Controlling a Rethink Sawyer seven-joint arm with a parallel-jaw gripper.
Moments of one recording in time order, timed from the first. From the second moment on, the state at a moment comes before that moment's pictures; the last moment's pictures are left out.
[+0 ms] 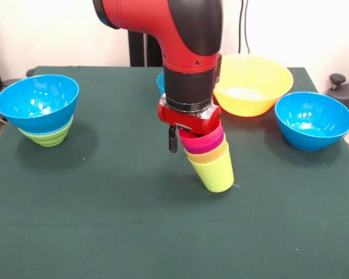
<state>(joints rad) -0.20 -0.43 -0.06 1.59 0.28 0.35 1.83</state>
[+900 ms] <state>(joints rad) -0.27 -0.47 0.00 1.64 0.28 0.30 1.83</state>
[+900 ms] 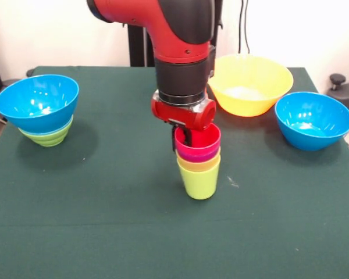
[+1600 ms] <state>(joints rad) -0.42 -0.48 0.05 1.66 0.27 0.30 1.83</state>
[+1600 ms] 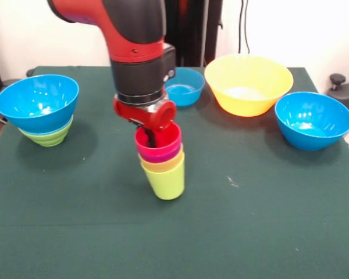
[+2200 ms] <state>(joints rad) -0.44 -0.48 0.02 1.64 0.25 0.34 1.83</state>
